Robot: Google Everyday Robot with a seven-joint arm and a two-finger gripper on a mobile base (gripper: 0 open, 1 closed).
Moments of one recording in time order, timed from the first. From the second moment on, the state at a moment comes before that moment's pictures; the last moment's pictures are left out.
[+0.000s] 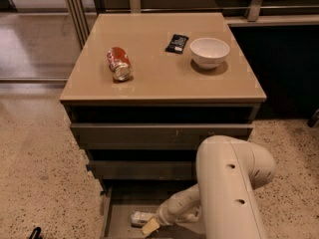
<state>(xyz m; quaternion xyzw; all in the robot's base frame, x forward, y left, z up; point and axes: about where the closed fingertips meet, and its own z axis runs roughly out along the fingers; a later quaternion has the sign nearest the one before) 0.479 0.022 0.175 -0.37 0.89 0.19 0.18</state>
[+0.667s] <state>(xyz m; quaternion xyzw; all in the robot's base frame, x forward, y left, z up) 0.478 0.016 0.145 -0.35 0.90 0.17 0.17</state>
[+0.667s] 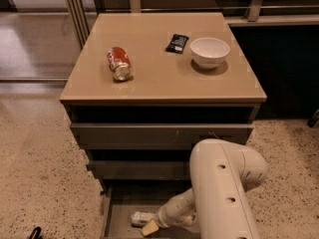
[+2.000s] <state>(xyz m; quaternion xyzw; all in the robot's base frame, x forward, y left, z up) 0.478 0.014 0.132 -0.35 0.91 0.16 0.17</state>
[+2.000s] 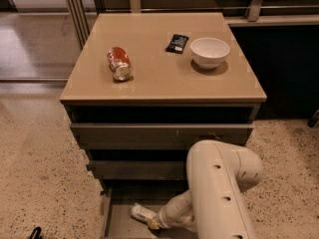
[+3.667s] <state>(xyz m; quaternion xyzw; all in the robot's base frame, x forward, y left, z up) 0.401 0.008 0.341 -0.39 0.84 0.20 0.33</state>
